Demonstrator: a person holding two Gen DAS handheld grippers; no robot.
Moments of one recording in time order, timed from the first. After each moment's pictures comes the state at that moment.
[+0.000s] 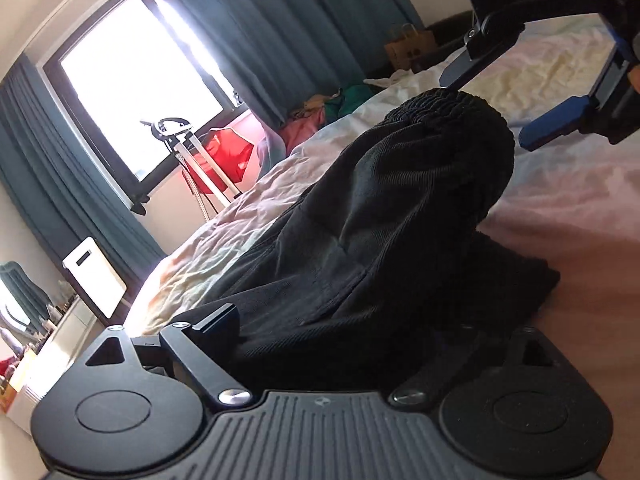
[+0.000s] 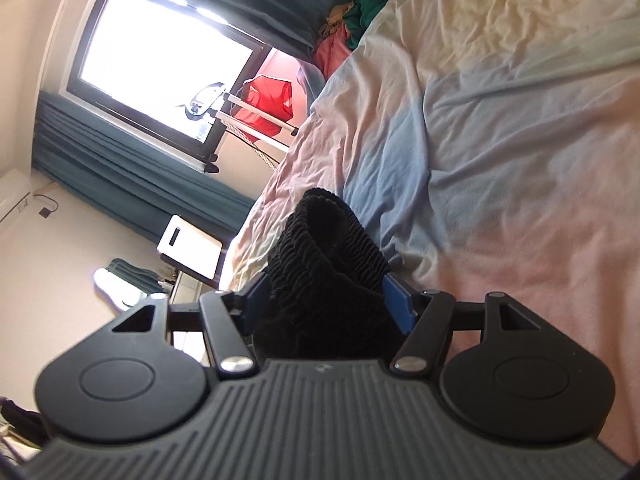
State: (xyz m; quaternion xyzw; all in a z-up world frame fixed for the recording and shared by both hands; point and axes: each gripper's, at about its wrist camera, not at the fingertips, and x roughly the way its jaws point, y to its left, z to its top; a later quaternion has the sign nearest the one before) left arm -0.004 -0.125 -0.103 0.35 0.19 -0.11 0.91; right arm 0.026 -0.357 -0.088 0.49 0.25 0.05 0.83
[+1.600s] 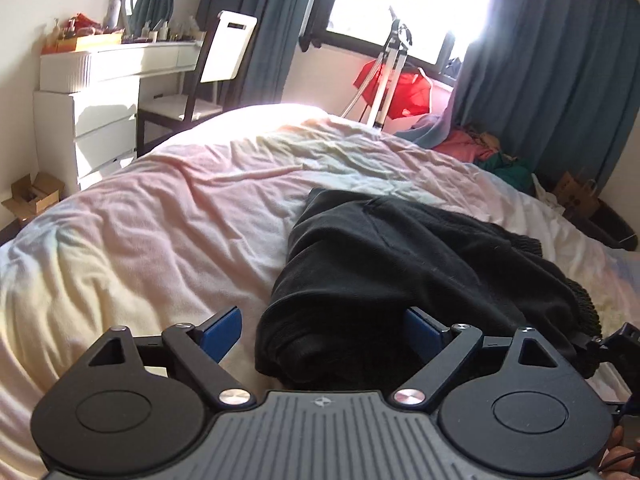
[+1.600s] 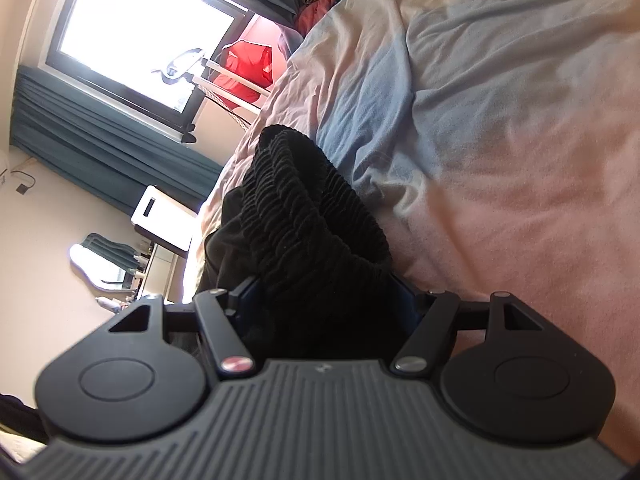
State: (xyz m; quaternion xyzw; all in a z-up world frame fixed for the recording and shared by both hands) left arm -0.009 0.078 -0.038 -0.13 0.29 0.02 0.95; right arm 0.043 -0.307 -0.136 0.47 0.29 0.04 0.83
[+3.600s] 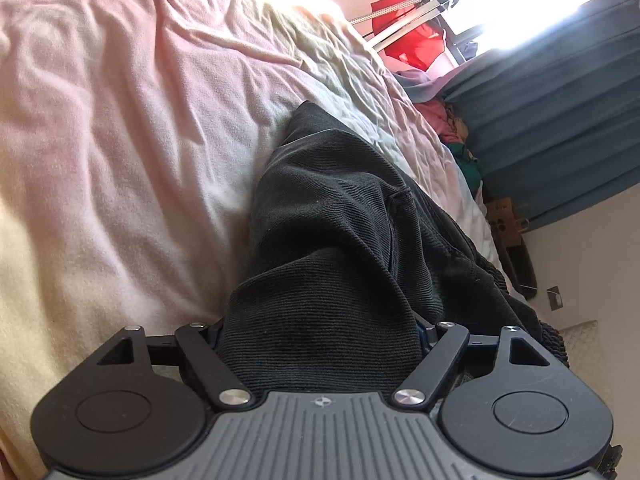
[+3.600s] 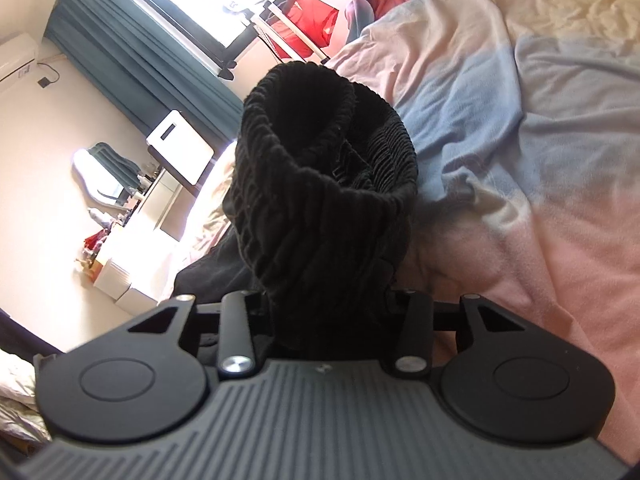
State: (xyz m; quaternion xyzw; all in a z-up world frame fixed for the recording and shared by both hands) left arm 0.101 0.144 -0.115 -0.38 0.41 -0.10 0.82; right arm 0.064 -0.265 -0.094 0.33 0.32 0.11 0.88
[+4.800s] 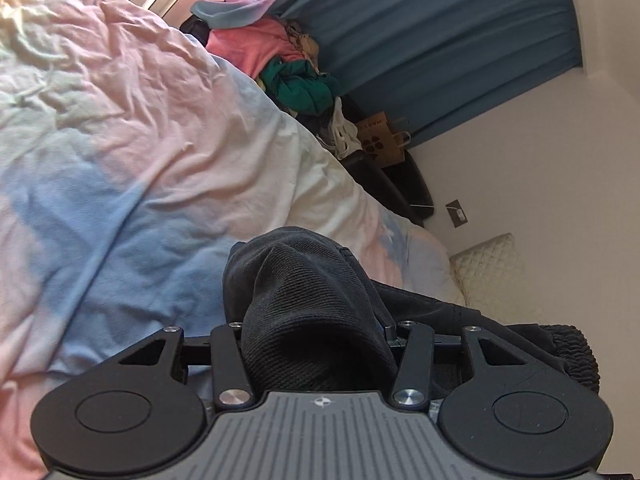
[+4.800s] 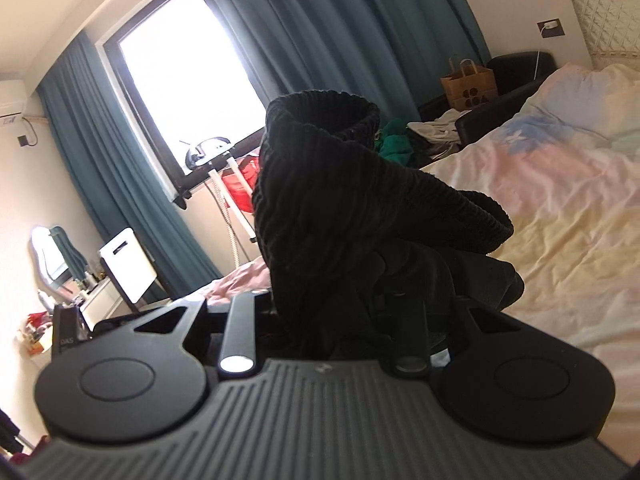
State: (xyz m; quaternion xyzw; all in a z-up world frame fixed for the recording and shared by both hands) left arm 0.247 -0.187 -0.011 -0.33 0.42 -0.29 0.79; right arm 0.045 -0.466 0.054 0.25 0.16 -0.03 0.95
